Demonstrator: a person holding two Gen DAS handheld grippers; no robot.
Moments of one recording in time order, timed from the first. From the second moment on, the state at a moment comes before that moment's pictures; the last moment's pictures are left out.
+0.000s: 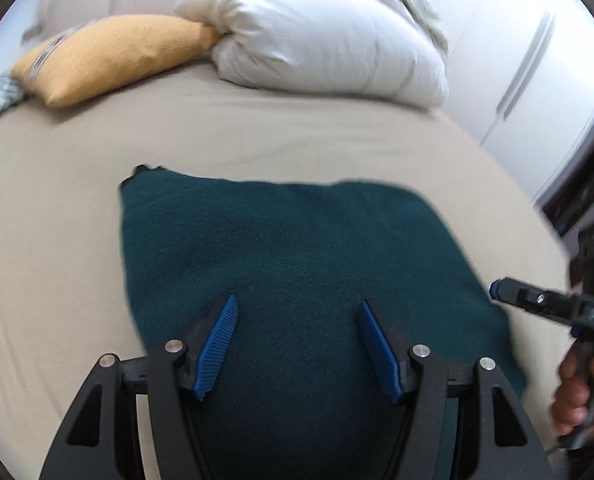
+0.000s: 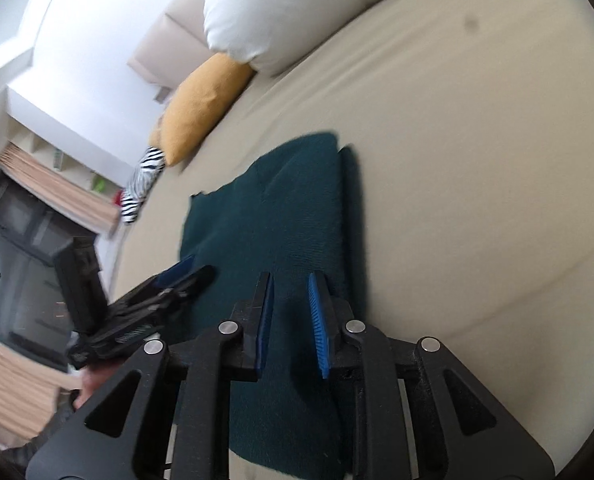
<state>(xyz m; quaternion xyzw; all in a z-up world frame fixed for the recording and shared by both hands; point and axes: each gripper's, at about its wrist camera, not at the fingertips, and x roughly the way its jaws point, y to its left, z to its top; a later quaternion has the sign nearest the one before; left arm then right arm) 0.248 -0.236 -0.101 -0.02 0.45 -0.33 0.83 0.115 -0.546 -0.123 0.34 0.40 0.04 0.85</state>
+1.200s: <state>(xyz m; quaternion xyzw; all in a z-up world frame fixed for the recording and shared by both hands) 0.170 -0.130 -0.047 -0.01 0.48 -0.26 0.84 0.121 -0.351 -0.068 -0.07 0.44 -0.05 0.89</state>
